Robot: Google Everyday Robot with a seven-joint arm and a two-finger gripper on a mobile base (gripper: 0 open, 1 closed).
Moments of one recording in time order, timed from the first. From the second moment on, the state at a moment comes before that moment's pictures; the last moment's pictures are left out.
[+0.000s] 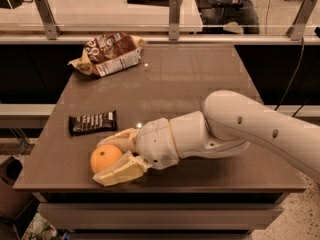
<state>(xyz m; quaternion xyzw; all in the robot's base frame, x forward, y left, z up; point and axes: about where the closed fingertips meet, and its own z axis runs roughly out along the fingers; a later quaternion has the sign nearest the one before) 0.387 0.111 0.842 -0.59 0.54 0.45 0.39</state>
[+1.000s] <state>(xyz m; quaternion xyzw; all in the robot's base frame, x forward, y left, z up) 0.398 0.096 0.857 -0.60 0.55 0.44 0.39</state>
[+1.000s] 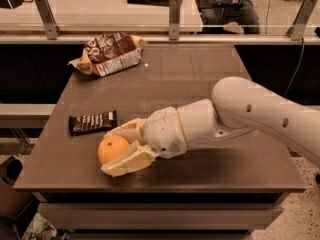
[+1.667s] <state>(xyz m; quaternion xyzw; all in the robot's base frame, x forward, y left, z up) 0.441 0.046 0.898 -0.59 0.58 0.40 0.40</state>
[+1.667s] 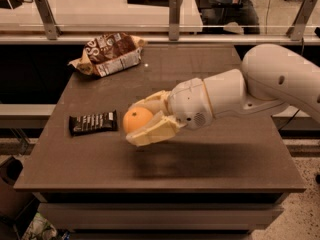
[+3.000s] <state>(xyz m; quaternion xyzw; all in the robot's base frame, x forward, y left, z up) 0.602 -0.045 0.957 -0.43 0.64 0.24 0.59</state>
